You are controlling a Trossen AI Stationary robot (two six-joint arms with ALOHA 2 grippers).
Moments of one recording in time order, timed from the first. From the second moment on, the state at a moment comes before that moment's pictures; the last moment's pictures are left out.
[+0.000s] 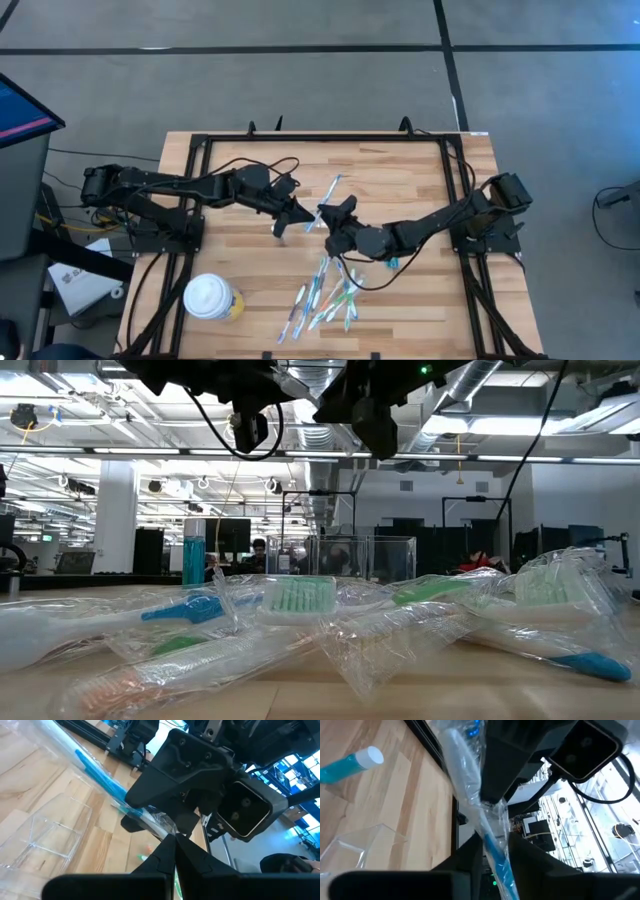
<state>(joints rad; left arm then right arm) 0.07 1.29 0.83 0.14 0.28 -0.54 0.33 1.72 1.02 0.47 0.95 -1.04</state>
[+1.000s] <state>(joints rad) 0.14 1.16 0.83 0.20 0.28 -0.32 0.33 1.72 1.02 0.43 0.93 -0.87</state>
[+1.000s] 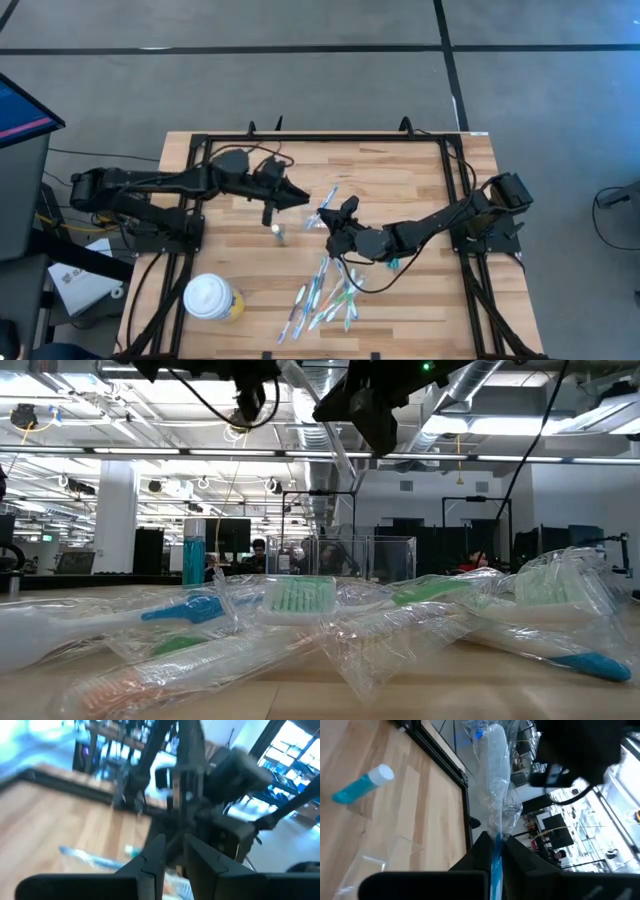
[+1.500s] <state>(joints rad) 0.07 1.10 0.73 0.20 0.19 -0.29 0.22 1.44 0.91 0.27 0.66 -0.32</state>
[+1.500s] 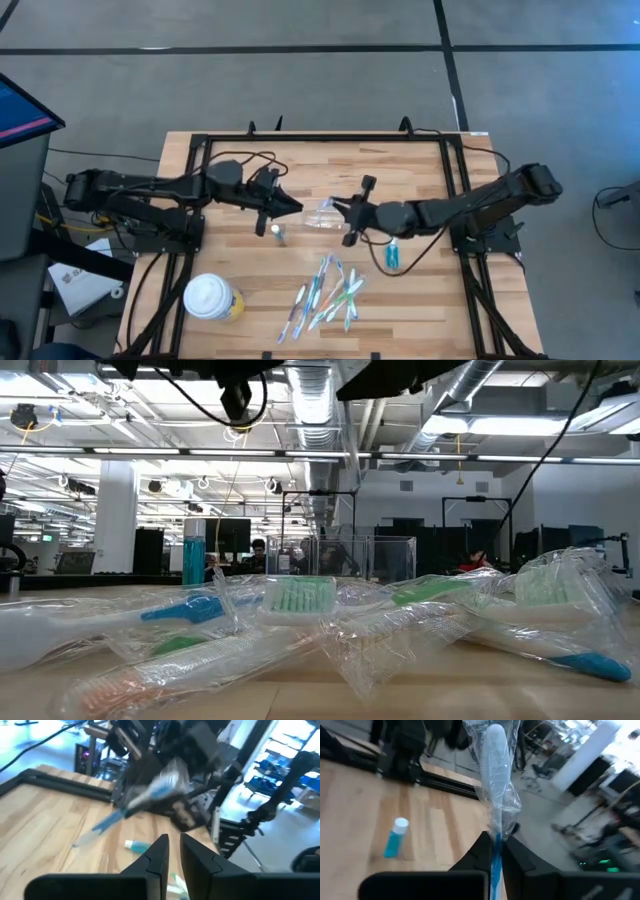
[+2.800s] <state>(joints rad) -0.08 1.10 0.62 0.32 0.10 -0.26 0.05 1.29 0.45 0.61 0.49 0.21</state>
